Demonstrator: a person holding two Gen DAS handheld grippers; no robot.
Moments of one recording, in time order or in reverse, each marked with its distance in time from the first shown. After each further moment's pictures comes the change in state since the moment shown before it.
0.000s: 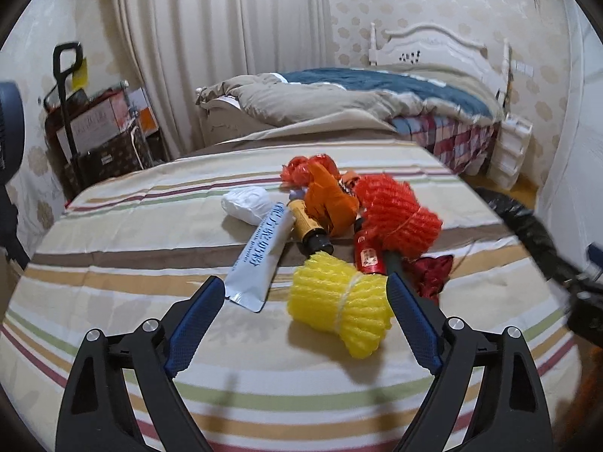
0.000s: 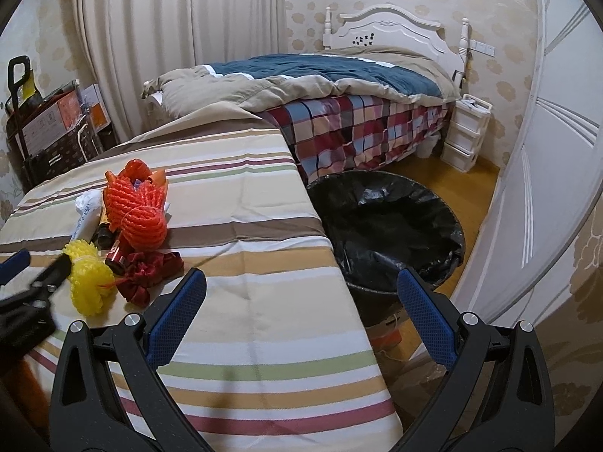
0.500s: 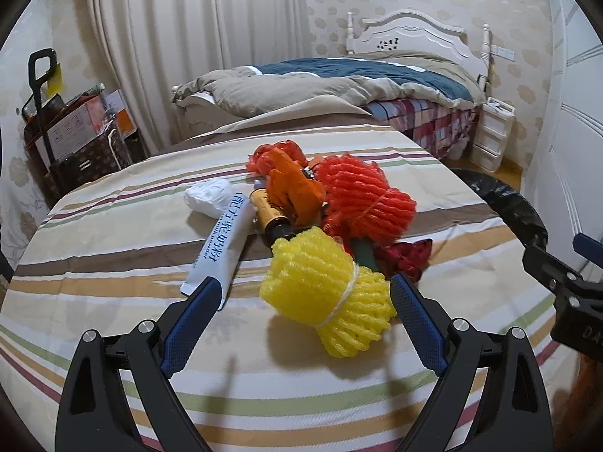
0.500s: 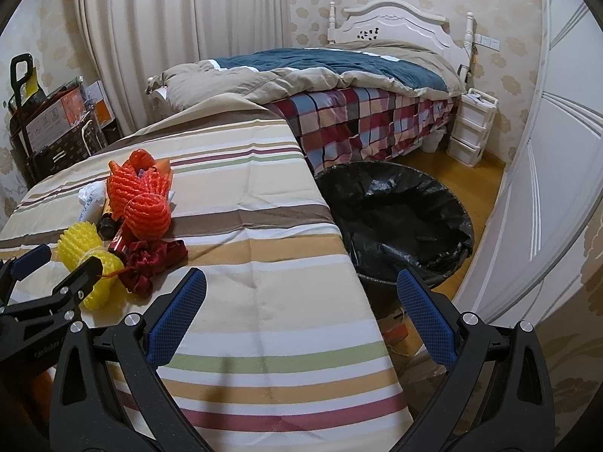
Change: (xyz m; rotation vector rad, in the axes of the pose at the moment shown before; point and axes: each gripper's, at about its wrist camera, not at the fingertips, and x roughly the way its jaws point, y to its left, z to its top) left arm 0.007 -0.020 -0.001 0.048 0.024 -0.075; right arm 0.005 0.003 -0.006 0.000 0.020 0.022
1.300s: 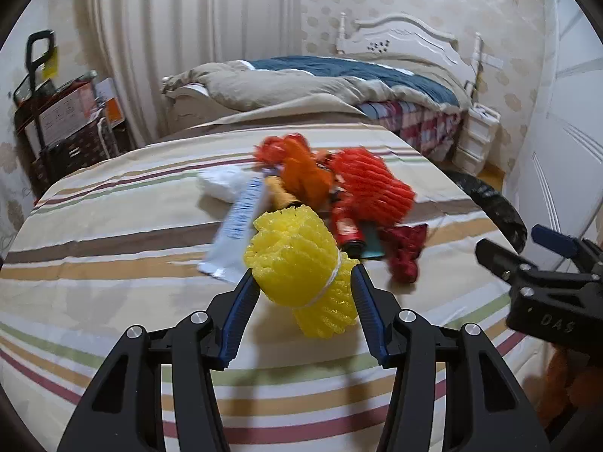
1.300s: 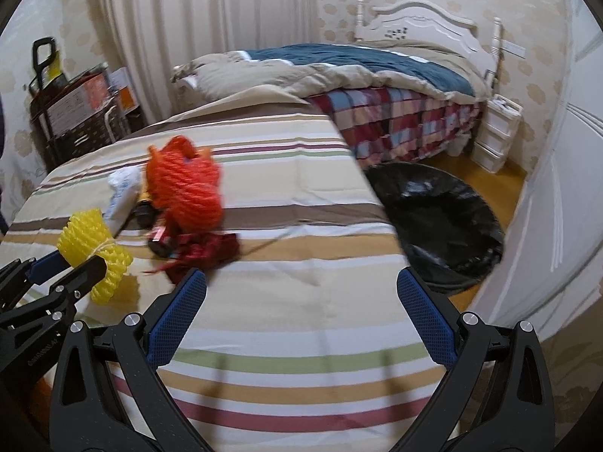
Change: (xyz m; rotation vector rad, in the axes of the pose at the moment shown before) left arm -0.022 0.036 -0.011 -0.044 0.006 -0.080; right arm 0.003 0.045 0.001 -0.072 0.024 0.087
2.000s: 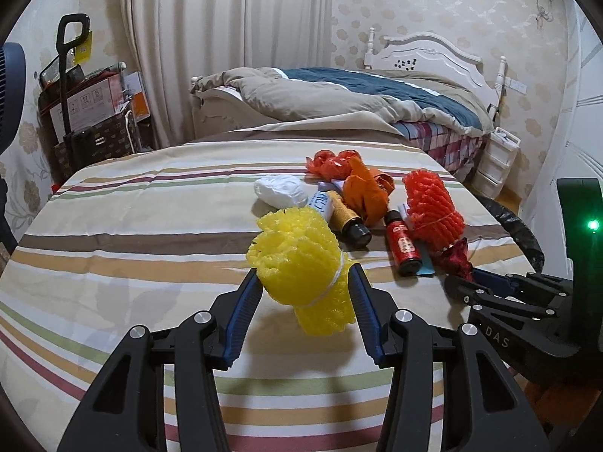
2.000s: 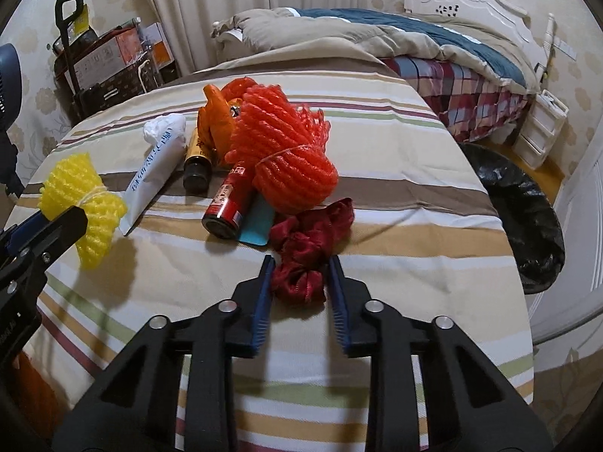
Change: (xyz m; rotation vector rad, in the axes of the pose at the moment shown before) left arm -0.003 0.038 0.000 -0.070 -0.045 0.044; right arm 0.040 0.059 -0.005 -0.082 0.151 0.109
